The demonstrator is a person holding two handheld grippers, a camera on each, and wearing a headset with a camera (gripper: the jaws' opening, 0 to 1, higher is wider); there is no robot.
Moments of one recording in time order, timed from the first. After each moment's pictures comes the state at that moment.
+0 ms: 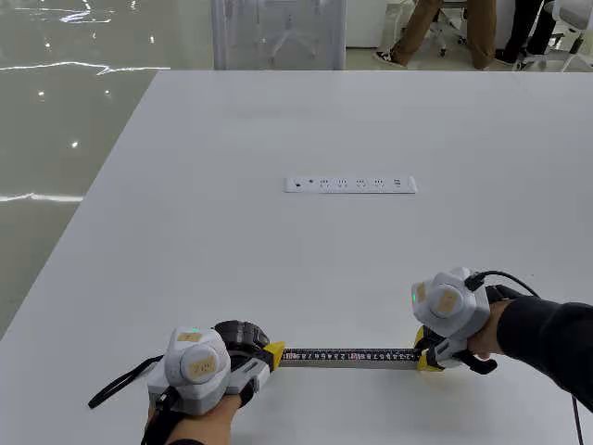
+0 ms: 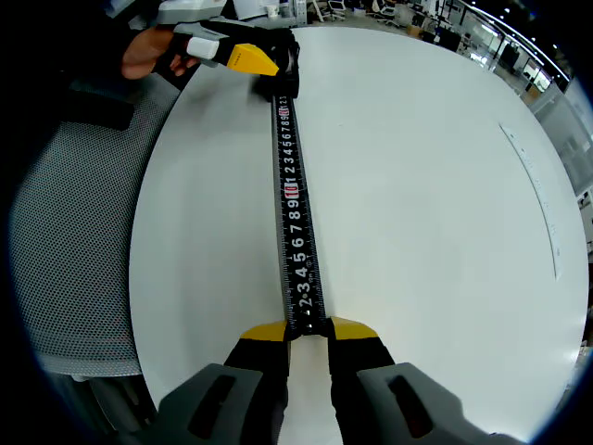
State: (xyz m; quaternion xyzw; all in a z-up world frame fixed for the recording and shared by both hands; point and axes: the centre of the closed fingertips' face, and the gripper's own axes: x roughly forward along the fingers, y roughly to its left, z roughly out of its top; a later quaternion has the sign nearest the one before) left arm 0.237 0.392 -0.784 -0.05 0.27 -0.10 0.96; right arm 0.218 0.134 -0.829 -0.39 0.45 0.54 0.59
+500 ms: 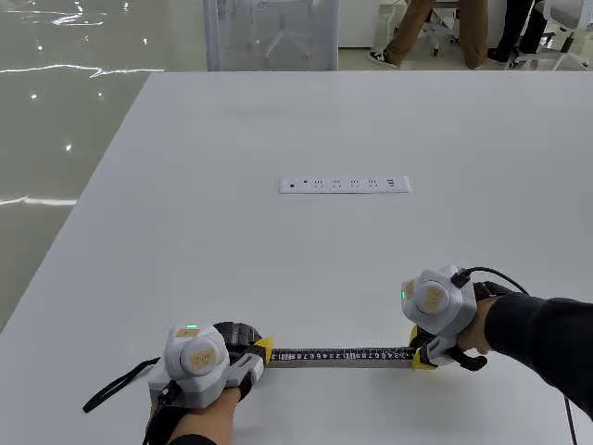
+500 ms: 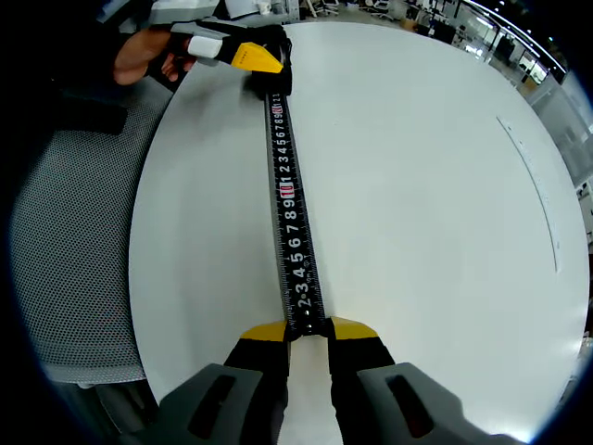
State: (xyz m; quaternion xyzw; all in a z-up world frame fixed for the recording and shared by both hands) left arm 0.239 0.400 -0.791 -0.06 0.29 -0.06 0.95; right arm 0.218 0.132 -0.829 -0.38 0.46 0.53 0.60
